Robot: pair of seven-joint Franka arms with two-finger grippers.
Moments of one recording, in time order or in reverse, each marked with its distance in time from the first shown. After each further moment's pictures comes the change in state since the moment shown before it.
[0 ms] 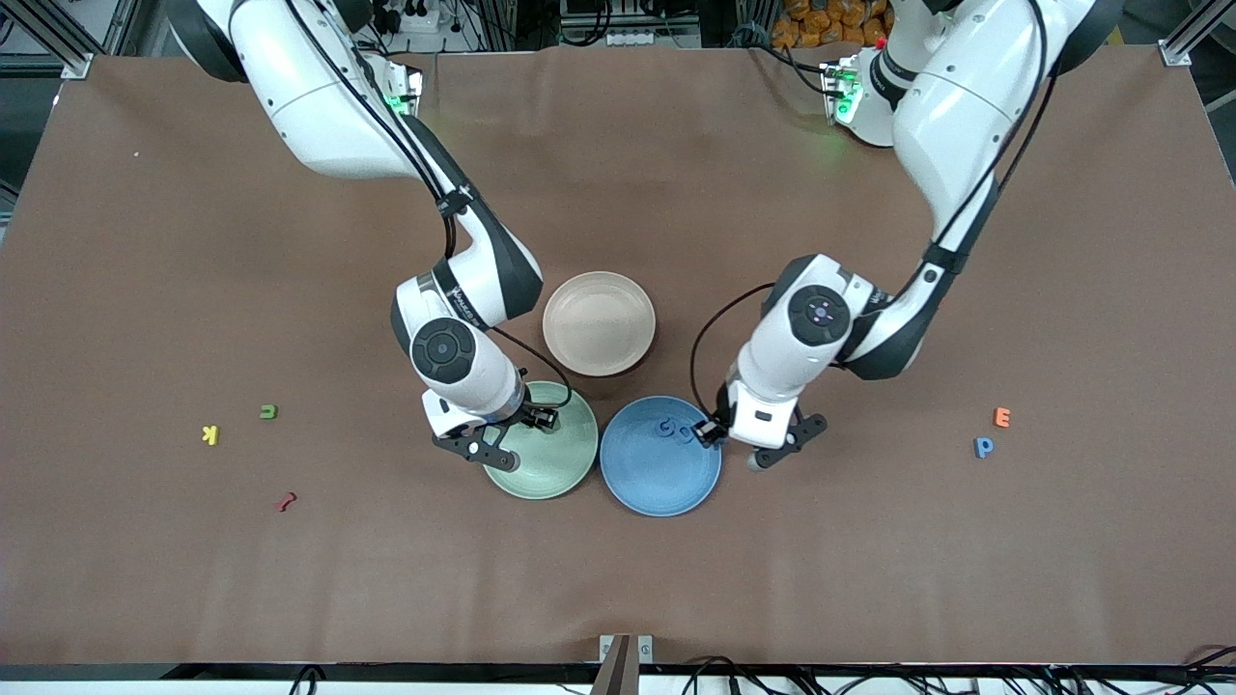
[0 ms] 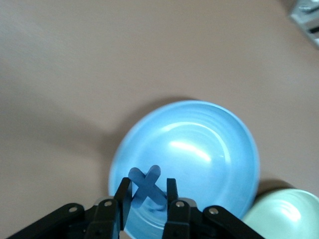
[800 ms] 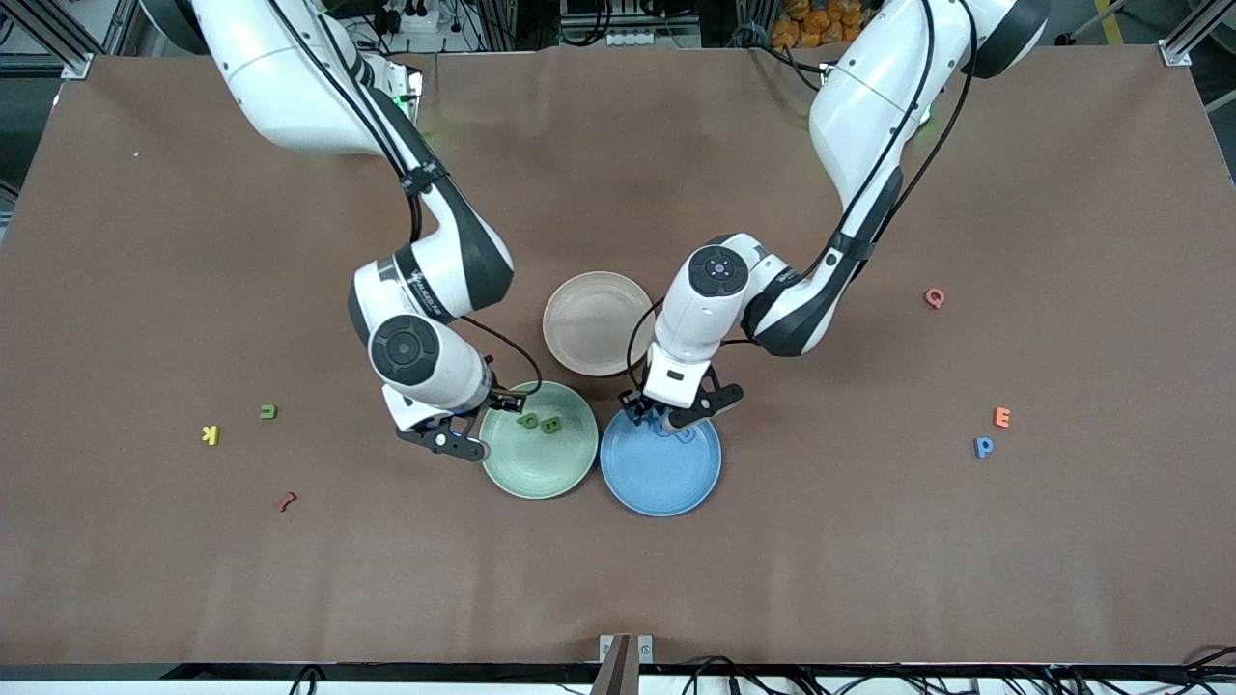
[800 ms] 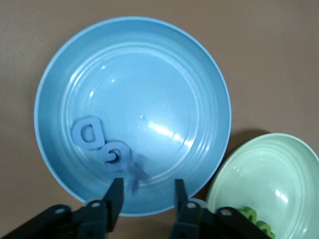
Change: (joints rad) left arm -0.257 0.048 0.154 0.009 0.019 0.120 -0.097; right arm -0.041 -0.120 -0.011 -0.064 -0.003 -0.184 -0.078
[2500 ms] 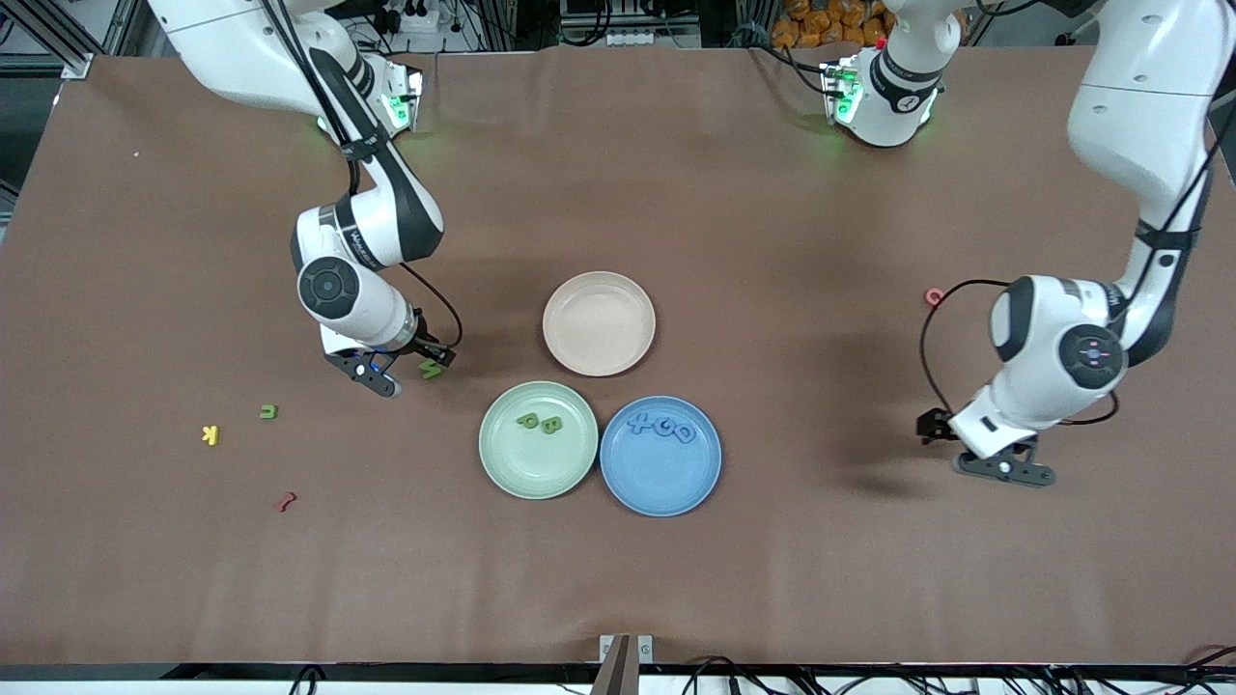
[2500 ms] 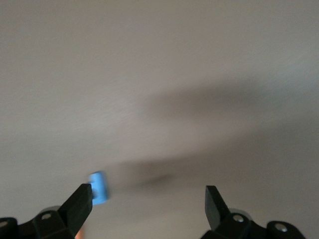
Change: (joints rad) left arm 0.680 -0.187 0.006 -0.271 0.014 -0.157 1.378; right arm -0.088 -0.278 -0.022 -0.643 0.000 0.325 0.130
